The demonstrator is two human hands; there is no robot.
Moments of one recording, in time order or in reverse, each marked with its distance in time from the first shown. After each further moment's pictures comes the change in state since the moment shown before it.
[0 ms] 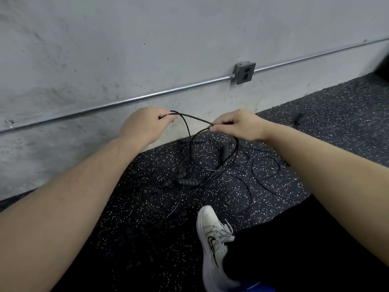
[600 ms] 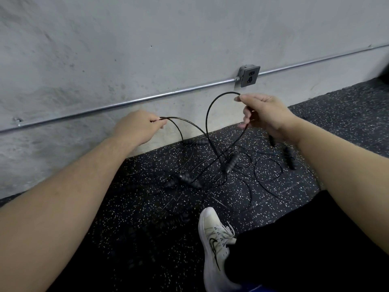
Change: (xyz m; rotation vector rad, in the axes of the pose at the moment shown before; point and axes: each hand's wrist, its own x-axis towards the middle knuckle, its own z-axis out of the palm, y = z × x) left_hand 0.001 -0.028 -0.012 0.039 -0.077 -0.123; right_hand -0.002 0.015 -0.027 0.774 0.230 0.114
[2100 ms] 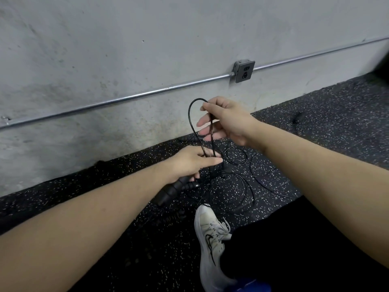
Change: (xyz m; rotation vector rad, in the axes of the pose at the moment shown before) left_hand -0.049 0.078 0.098 -0.636 -0.527 -0.036; right_hand -0.013 -0.004 0.080 0.074 -0.056 0.090
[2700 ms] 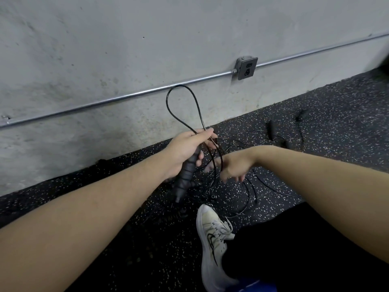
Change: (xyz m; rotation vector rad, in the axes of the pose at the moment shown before) left_hand 0.004 0.014 -0.012 -0.565 0.085 0.017; right_hand 0.000 0.072 -0.033 -1.100 -0.711 0.449
